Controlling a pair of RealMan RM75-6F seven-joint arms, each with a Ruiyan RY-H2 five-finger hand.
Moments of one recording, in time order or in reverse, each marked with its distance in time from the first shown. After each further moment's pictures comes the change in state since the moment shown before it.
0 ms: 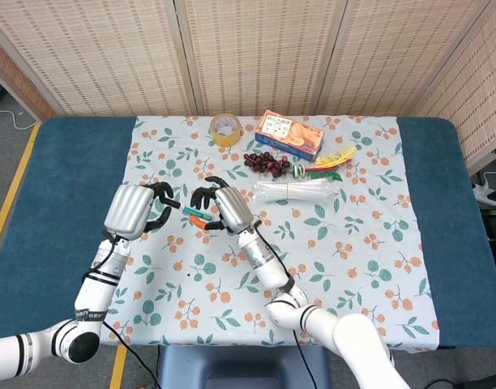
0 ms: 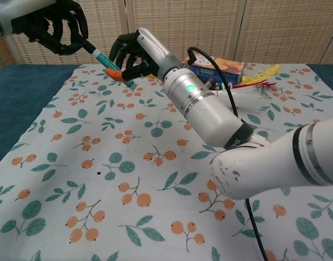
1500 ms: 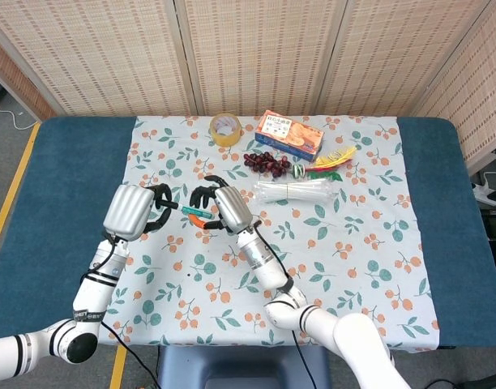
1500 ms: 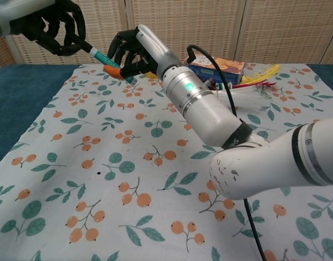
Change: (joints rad) left arm 0.002 0.001 0.015 0.014 0.034 0.010 0.021; right arm -0.002 0.004 0.012 -0.022 0.000 0.015 -0.003
